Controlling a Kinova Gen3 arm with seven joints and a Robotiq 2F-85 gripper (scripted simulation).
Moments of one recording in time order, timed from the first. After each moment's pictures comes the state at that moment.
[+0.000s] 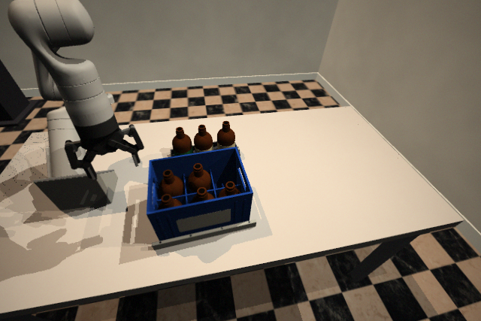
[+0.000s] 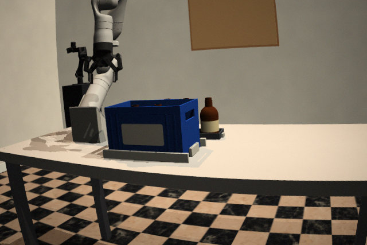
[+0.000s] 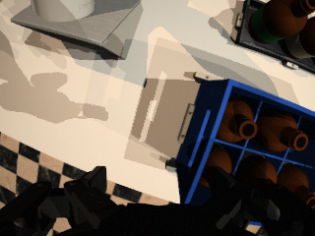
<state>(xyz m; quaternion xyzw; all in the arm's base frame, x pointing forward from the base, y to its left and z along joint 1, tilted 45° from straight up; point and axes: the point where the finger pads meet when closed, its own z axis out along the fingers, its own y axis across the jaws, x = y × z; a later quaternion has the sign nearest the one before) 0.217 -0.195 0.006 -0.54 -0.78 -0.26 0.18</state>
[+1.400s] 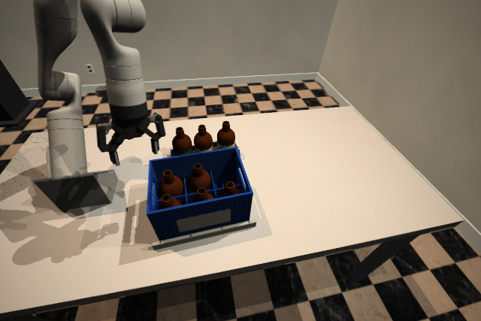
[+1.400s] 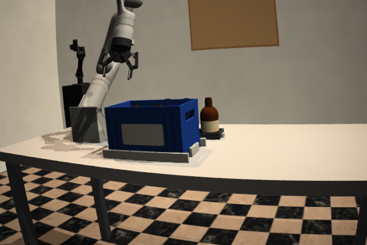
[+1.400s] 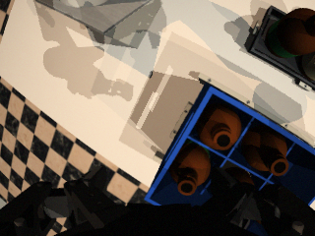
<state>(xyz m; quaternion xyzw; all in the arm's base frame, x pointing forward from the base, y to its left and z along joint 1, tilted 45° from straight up) 0.264 -0.185 0.031 -0.45 -0.85 -0.20 0.17</state>
